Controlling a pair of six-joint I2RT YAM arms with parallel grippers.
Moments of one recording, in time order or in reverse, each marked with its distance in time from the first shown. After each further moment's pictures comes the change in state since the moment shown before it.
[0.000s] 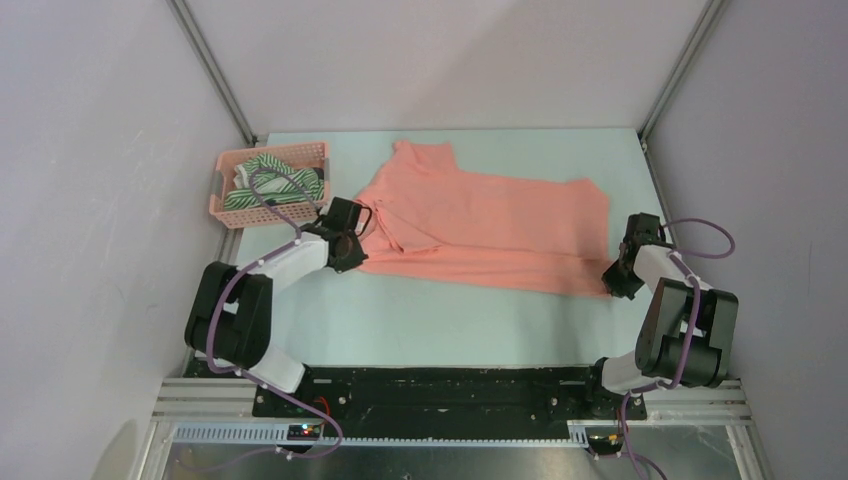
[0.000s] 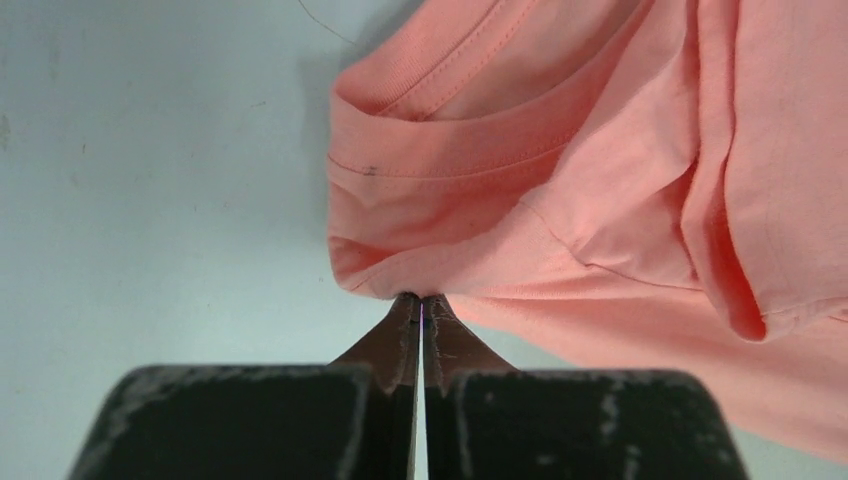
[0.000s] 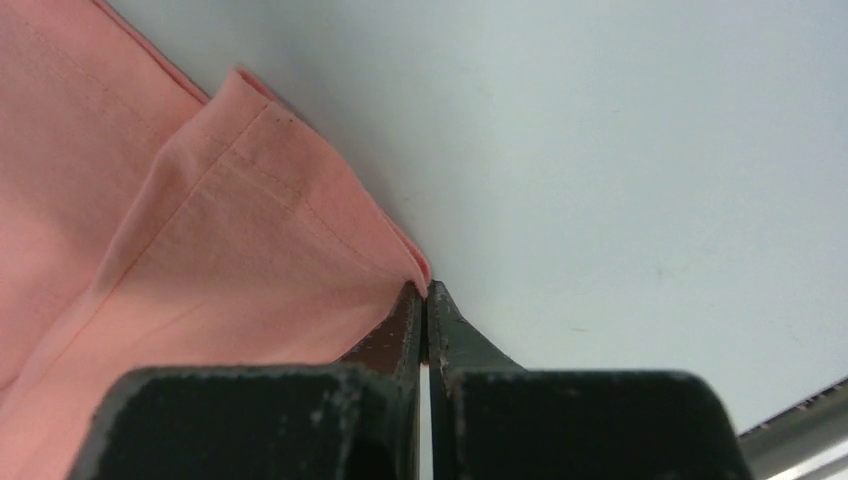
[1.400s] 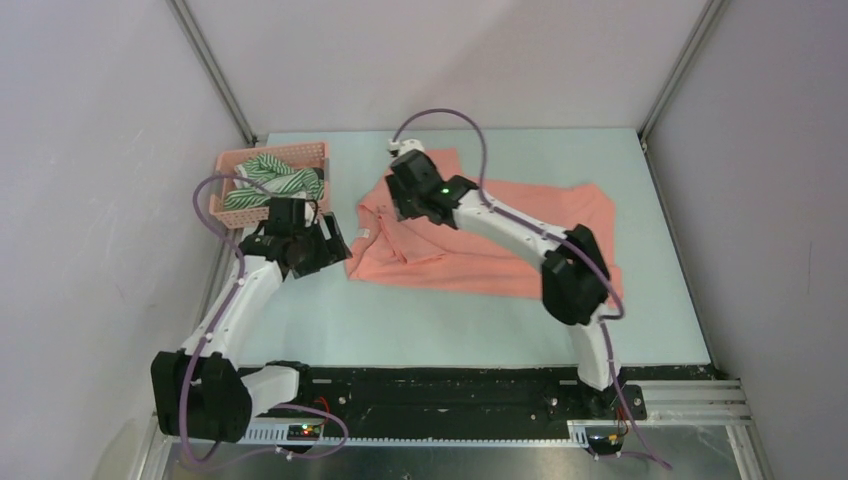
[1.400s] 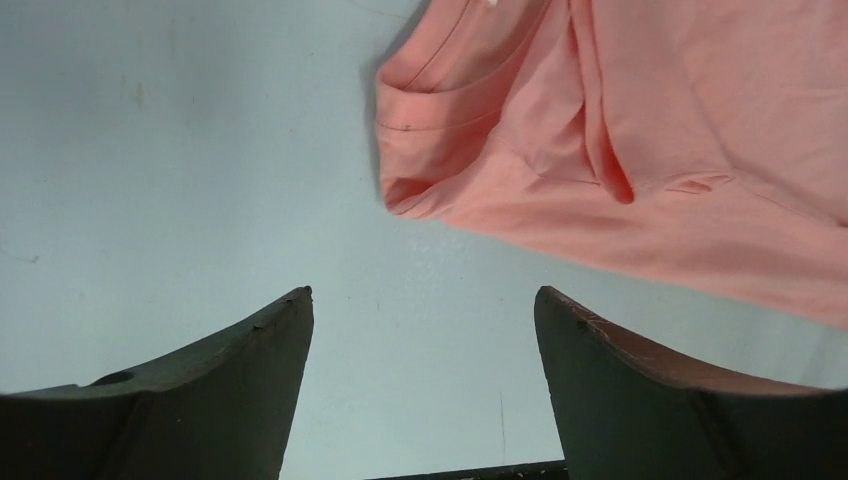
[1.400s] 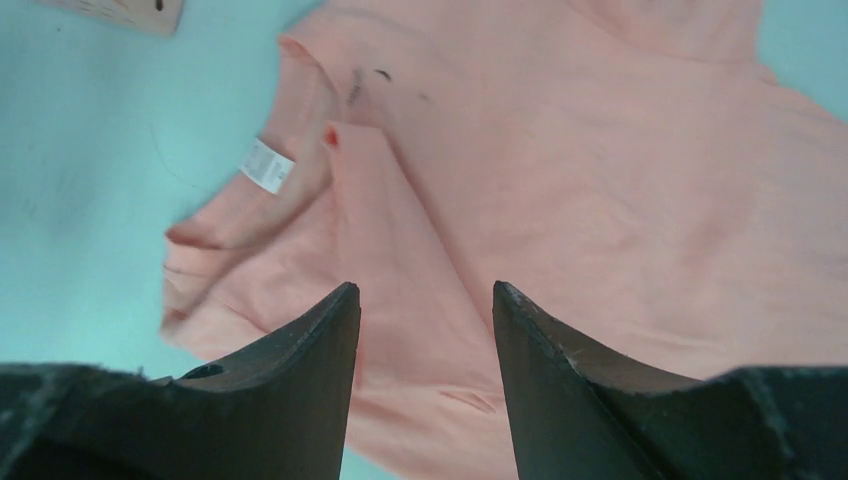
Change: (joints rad) left arm 0.216 -0.409 0.002 -0.236 0.310 0.222; right arm 1.088 0.562 1.034 0.024 0.089 -0.257
